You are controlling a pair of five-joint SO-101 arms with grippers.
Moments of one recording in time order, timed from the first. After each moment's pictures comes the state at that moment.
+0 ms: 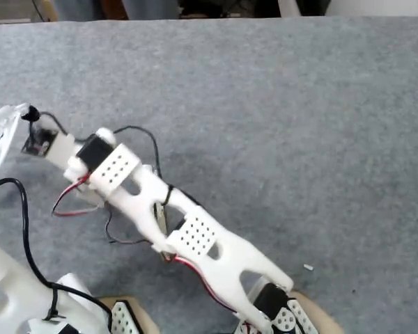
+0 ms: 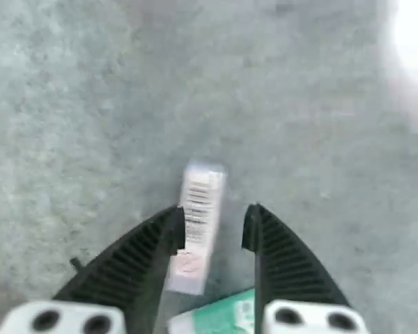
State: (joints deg) left arm -53.7 -46.9 3.7 98.7 20.4; right arm -54.9 68.1 -80.1 100.7 16.1
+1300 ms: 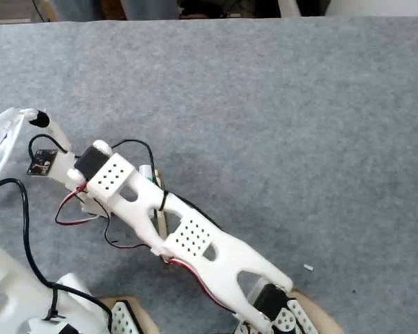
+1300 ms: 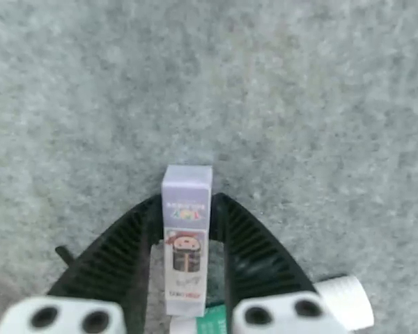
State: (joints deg) left arm -53.7 -46.9 3.7 98.7 18.7; right arm -55.0 73.8 -81.0 100.6 20.5
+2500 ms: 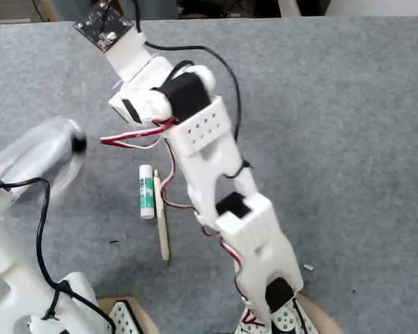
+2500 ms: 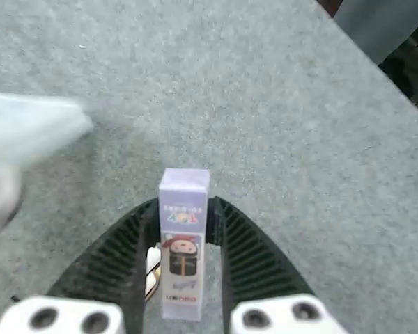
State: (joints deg) left arm -42.6 -46.9 10.2 98.8 14.1; right arm -37.2 34.8 -79.7 101.0 12.5
